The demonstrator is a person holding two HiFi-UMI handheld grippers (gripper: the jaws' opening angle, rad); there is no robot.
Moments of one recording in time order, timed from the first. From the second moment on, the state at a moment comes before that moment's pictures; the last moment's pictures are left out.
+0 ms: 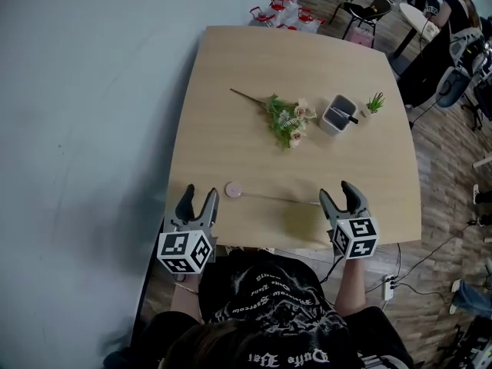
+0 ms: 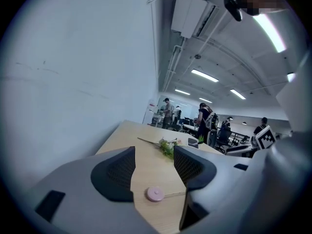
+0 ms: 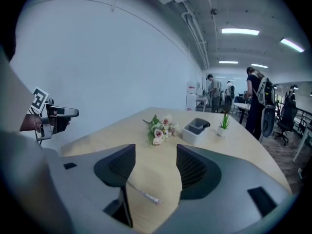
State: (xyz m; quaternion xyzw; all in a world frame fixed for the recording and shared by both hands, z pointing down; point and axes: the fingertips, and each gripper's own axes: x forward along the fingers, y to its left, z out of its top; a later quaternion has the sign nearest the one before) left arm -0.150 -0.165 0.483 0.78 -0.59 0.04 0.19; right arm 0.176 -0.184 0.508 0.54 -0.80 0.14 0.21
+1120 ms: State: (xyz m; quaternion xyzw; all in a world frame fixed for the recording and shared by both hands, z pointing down) left arm -0.114 -0.164 0.432 0.83 -0.56 0.05 0.08; right arm 0.181 -0.168 0.437 0.59 -0.80 0.03 0.13
